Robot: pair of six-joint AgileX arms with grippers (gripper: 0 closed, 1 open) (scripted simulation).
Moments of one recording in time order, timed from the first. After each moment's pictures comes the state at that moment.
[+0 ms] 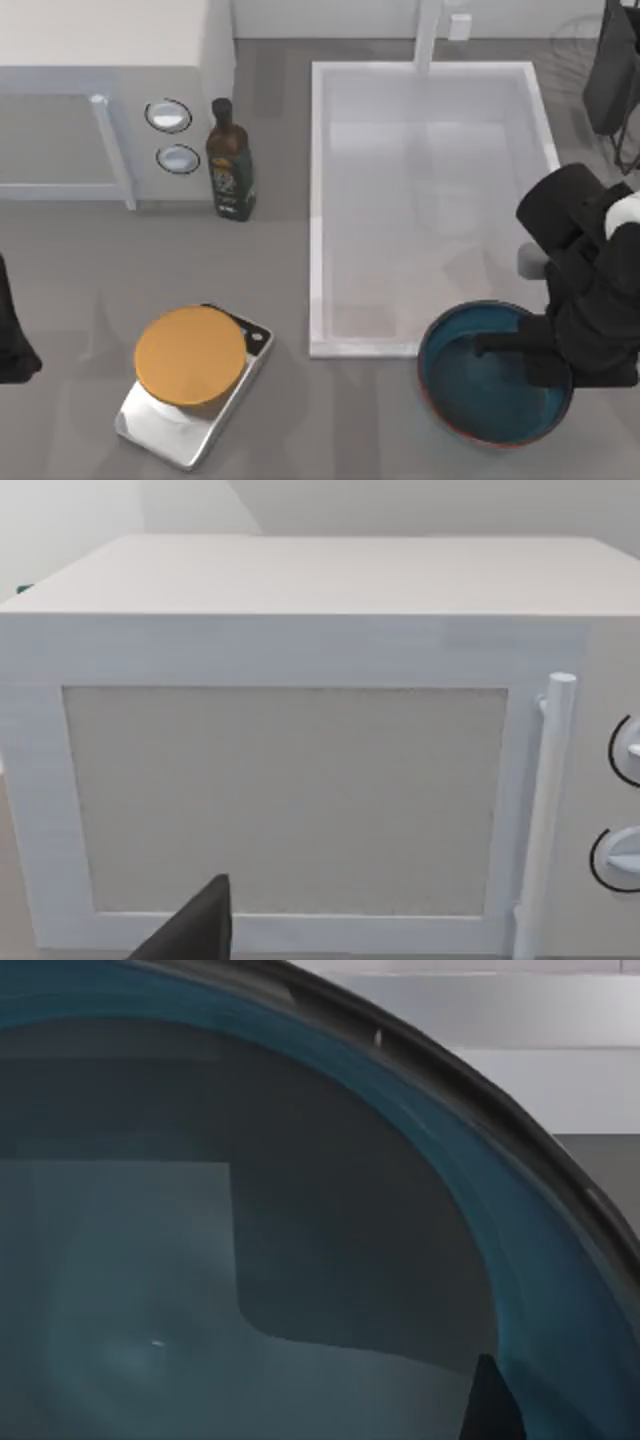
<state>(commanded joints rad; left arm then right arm) 0.00 0.00 0.00 0.00 0.00 0.00 0.48 1.66 0.87 -0.70 0.04 0.49</state>
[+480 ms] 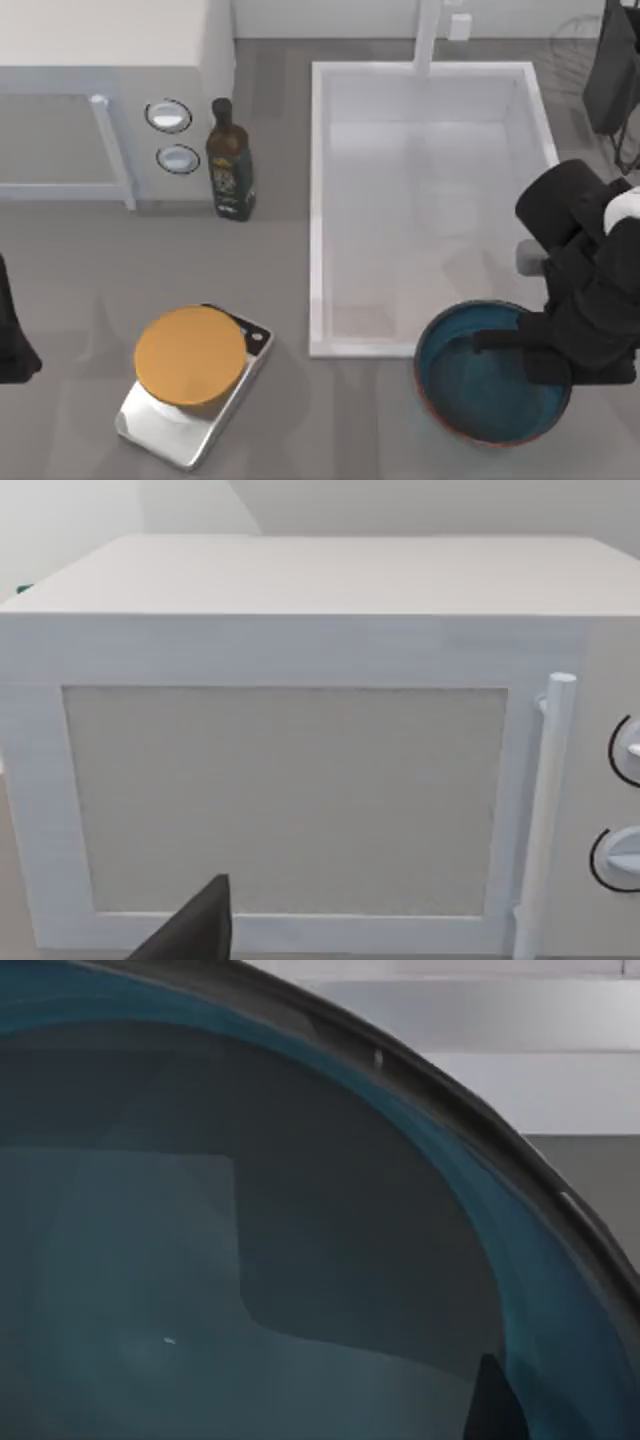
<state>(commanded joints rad) 0.00 0.00 0.00 0.00 0.00 0.00 0.49 1.66 0.88 -0.72 0.04 0.50</state>
